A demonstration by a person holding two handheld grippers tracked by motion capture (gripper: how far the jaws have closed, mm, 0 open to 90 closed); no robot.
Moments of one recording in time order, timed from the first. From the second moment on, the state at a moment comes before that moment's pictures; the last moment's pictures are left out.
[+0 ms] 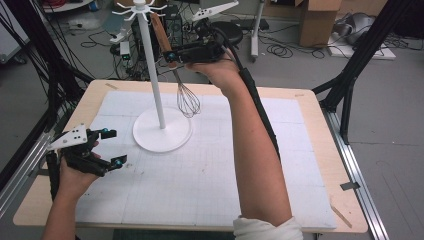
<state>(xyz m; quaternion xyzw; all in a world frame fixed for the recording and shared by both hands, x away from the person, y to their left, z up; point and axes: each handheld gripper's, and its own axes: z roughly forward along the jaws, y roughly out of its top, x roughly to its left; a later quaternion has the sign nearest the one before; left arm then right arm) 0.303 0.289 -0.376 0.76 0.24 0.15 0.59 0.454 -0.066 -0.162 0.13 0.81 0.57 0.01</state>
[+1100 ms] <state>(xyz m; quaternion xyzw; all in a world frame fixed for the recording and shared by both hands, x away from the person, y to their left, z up) 0.302 0.289 -0.376 0.76 0.24 0.15 0.59 0.453 -0.090 -0.166 0.20 0.79 0.57 0.10</state>
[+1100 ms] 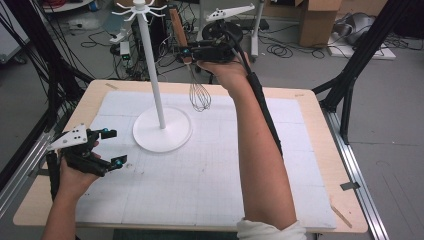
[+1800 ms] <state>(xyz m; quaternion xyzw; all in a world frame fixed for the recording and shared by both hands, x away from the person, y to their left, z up) 0.302 0.289 -0.376 0.76 0.23 0.15 0.59 0.447 -0.072 -0.165 0.20 0.80 0.55 0.13</state>
